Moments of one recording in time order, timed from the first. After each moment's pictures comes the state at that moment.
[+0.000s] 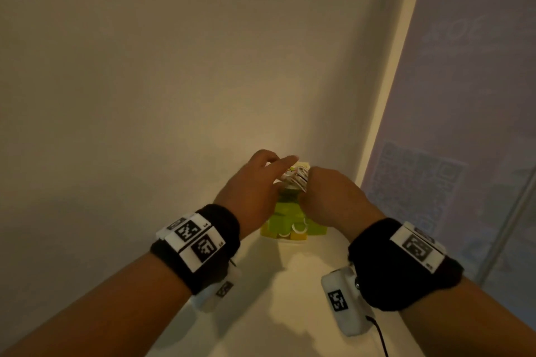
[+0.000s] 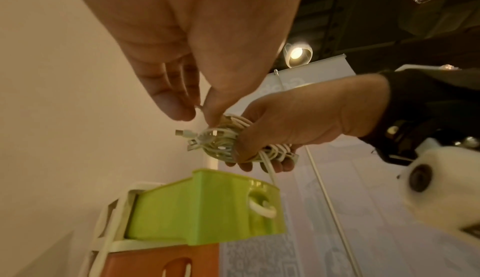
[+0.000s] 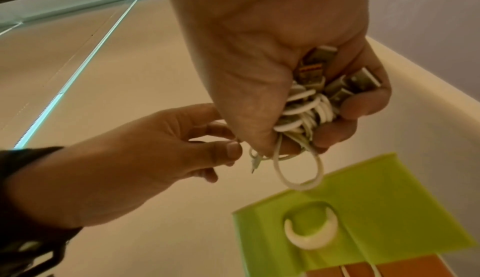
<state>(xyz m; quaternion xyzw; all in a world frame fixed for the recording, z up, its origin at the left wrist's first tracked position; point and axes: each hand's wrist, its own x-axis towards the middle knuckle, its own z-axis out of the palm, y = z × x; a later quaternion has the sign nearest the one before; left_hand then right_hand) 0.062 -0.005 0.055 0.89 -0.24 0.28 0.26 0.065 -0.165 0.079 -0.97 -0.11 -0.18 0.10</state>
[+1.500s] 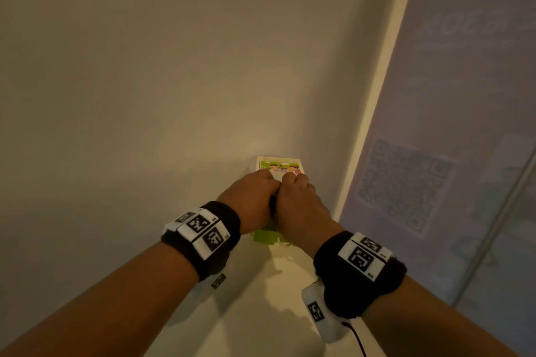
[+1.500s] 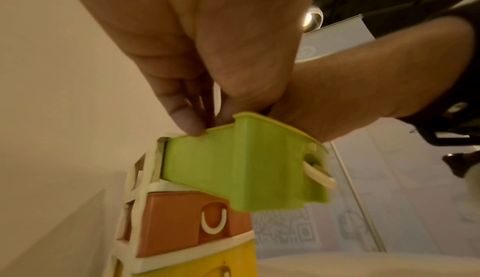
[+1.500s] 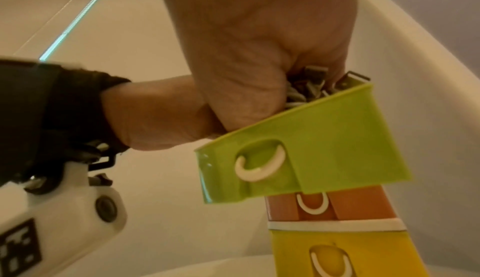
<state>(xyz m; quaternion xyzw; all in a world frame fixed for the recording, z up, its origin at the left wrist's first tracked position) 0.094 -0.018 0.049 0.95 -0.24 0.13 0.15 0.100 -0.140 0.027 -0.97 -0.10 -0.21 0.08</state>
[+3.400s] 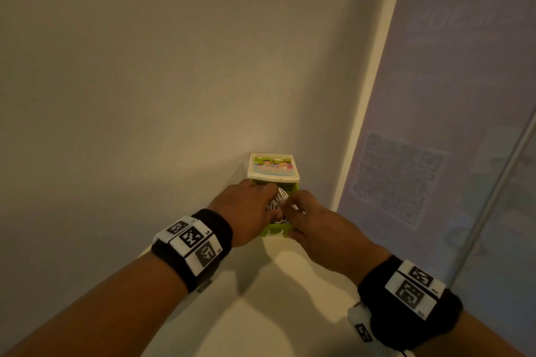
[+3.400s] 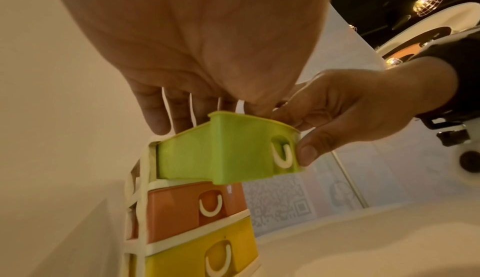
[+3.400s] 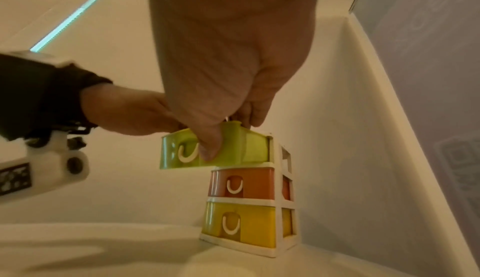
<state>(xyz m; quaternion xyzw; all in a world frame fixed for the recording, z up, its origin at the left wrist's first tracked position) 0.076 -0.025 0.033 0.97 -0.22 0.11 0.07 0.055 -0.213 0.012 -0.94 -0.30 -0.14 0.01</state>
